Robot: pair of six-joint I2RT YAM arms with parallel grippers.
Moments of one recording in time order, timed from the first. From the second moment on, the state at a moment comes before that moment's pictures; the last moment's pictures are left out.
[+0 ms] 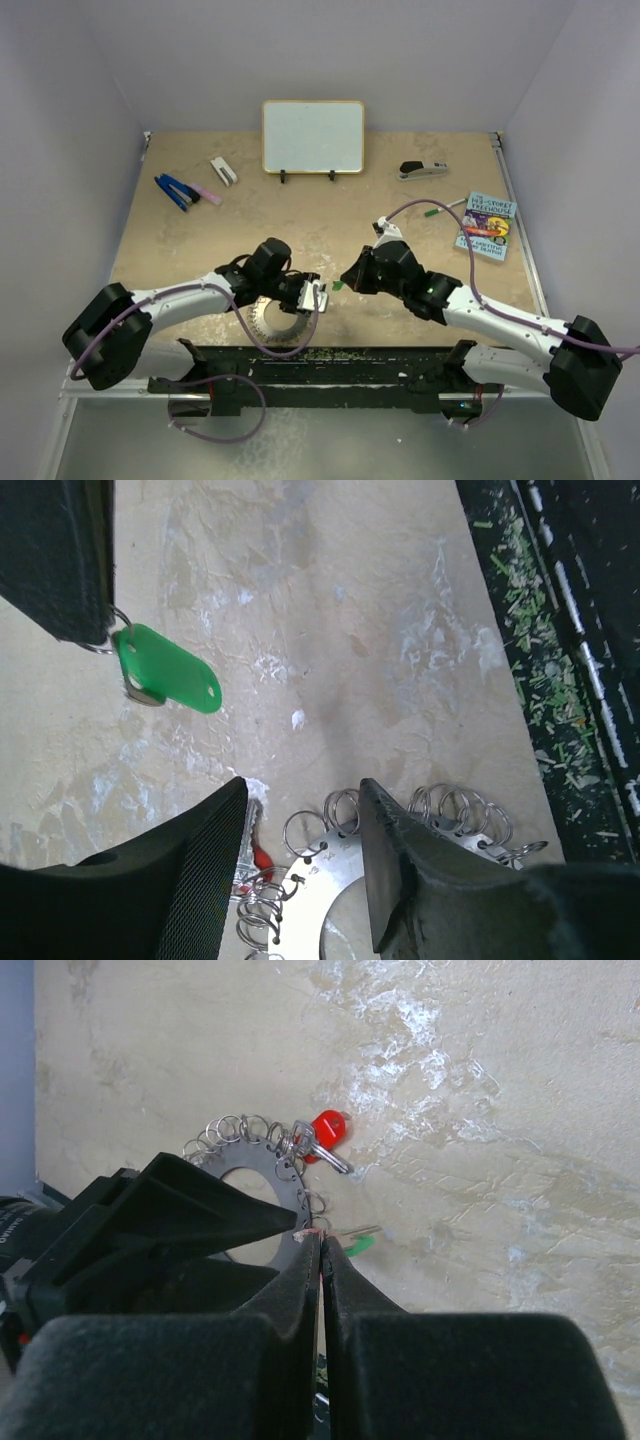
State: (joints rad) left arm -0.79 1.31 0.61 -0.06 0.65 0.85; right arm 0.85 1.08 0.60 -0.11 0.11 0.84
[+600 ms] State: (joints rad) left arm -0.86 1.48 0.70 -0.21 0.47 1.00; right arm 0.84 0.93 0.59 -0.18 0.13 0.86
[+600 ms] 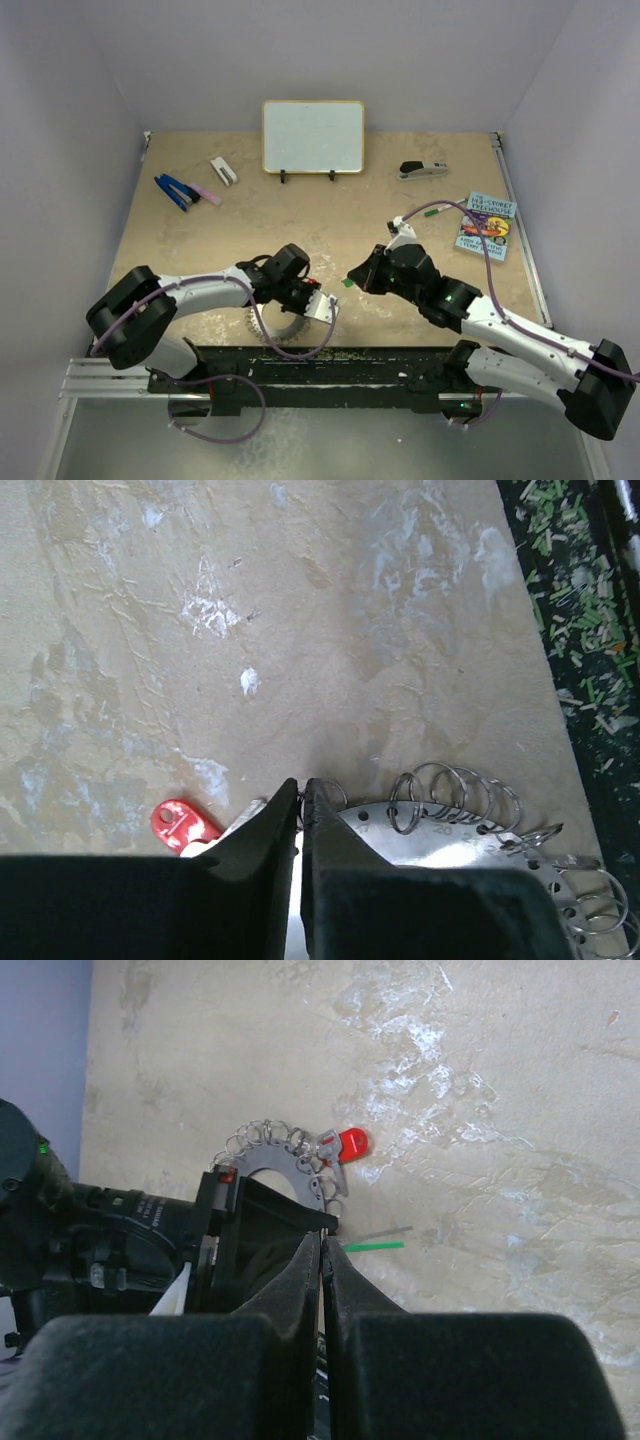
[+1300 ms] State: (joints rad) left arm -0.86 1.11 0.70 -0.27 0.33 0.81; right arm 0.84 0.95 0.59 -0.20 0.14 0.86
